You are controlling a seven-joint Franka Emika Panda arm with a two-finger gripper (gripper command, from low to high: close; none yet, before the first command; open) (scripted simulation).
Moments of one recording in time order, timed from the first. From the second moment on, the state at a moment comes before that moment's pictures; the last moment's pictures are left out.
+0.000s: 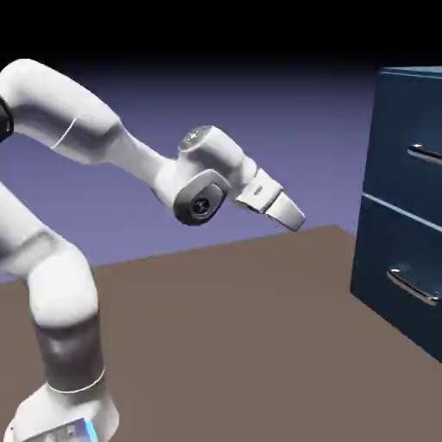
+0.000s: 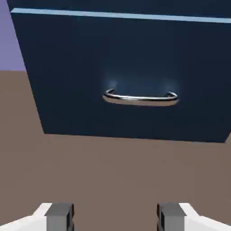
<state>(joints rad) -0.03 -0.57 0.04 -2.79 0.05 3.03 0.73</state>
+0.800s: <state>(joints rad) -0.86 -0.54 0.78 -2.35 1.10 2.92 0.46</state>
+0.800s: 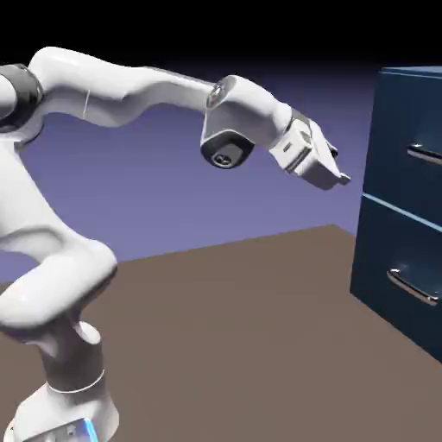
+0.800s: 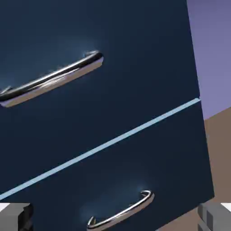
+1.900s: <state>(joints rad) -2.01 -0.50 1.81 -1.76 2.53 2.77 0.09</state>
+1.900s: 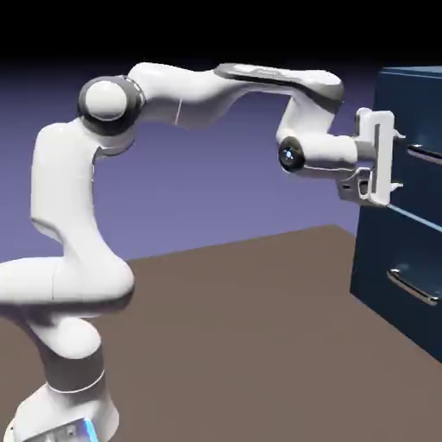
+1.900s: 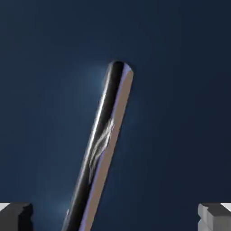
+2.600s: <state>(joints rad) -2.22 -0.54 1.99 -1.61 2.73 2.75 0.08</state>
